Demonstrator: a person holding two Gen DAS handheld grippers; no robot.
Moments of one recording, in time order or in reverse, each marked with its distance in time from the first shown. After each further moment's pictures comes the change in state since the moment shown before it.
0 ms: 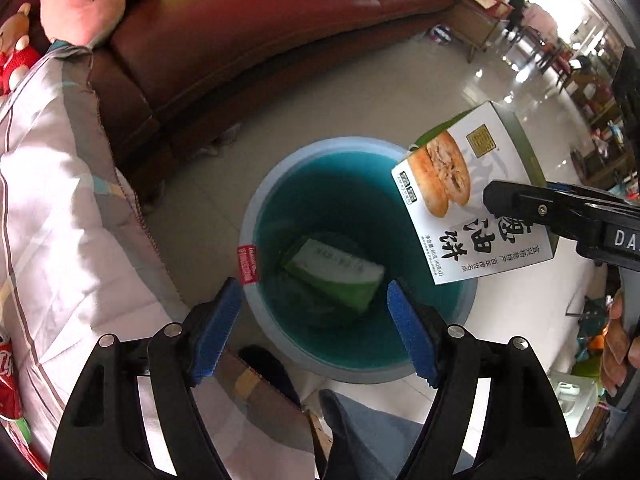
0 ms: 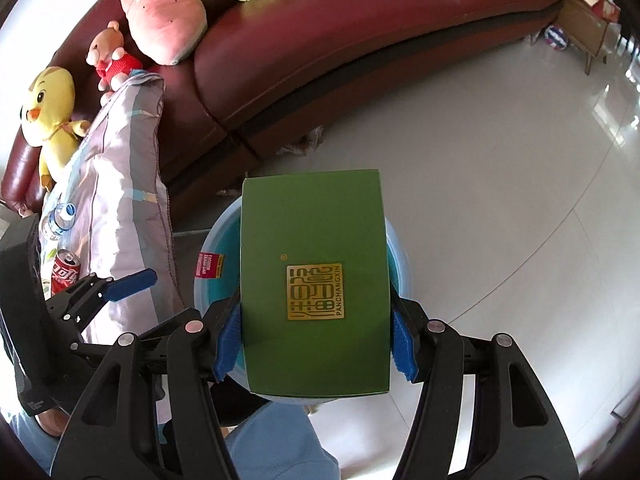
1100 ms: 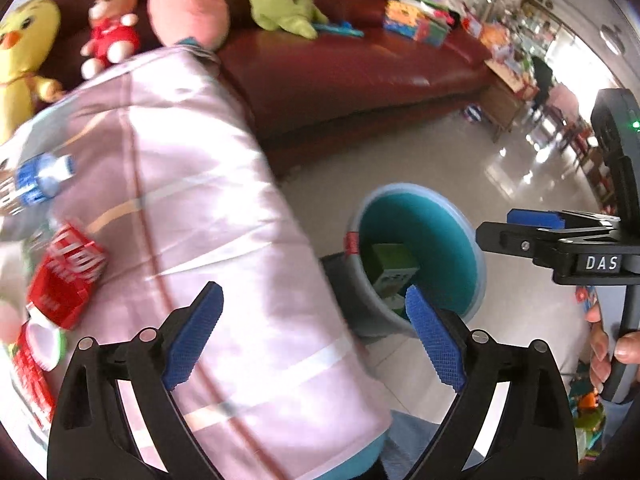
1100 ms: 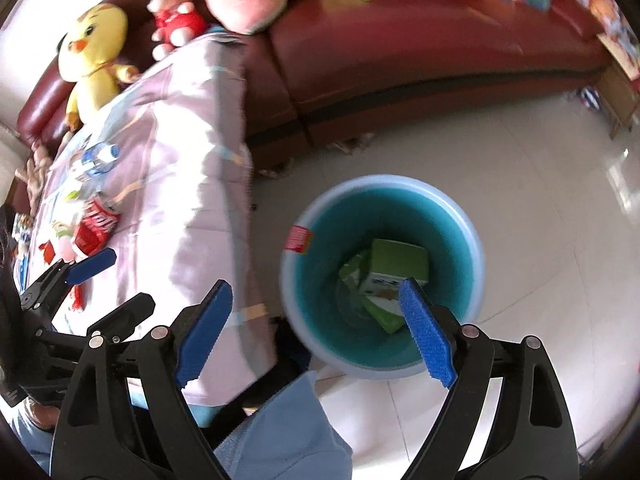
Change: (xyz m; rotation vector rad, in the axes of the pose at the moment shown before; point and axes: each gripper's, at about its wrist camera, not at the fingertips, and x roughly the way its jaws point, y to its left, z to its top) left arm -0.113 0.090 -0.098 -0.194 -0.247 0.047; right arm -0.027 0.129 -0.026 -0.223 -0.001 -0.002
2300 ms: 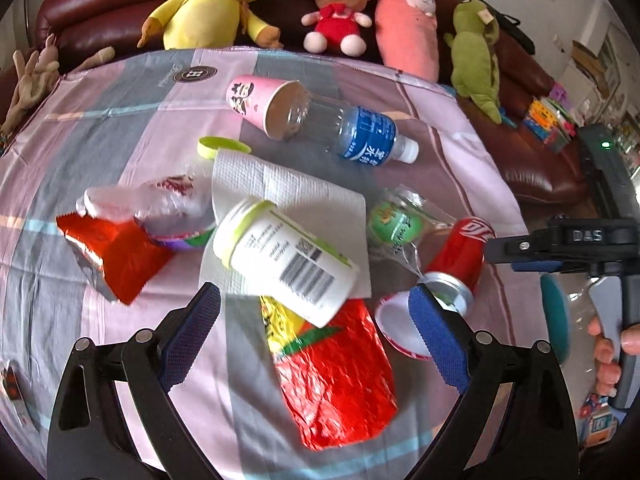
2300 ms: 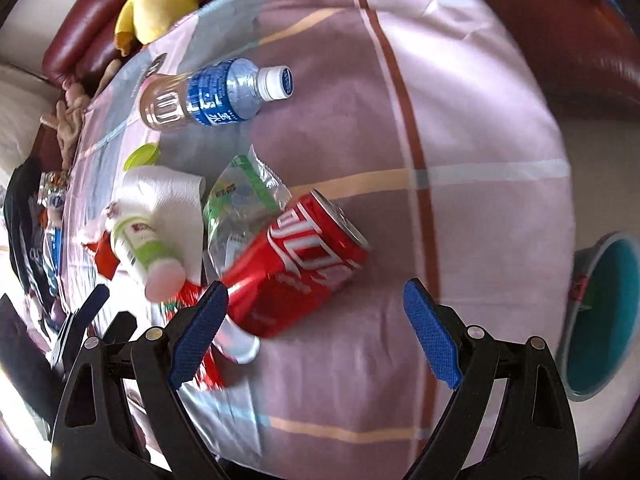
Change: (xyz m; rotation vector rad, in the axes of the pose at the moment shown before) left arm -0.103 0.309 -0.075 -0.383 -0.114 0.210; right arm 0.140 0.305 0.064 -0.087 0.275 0.137
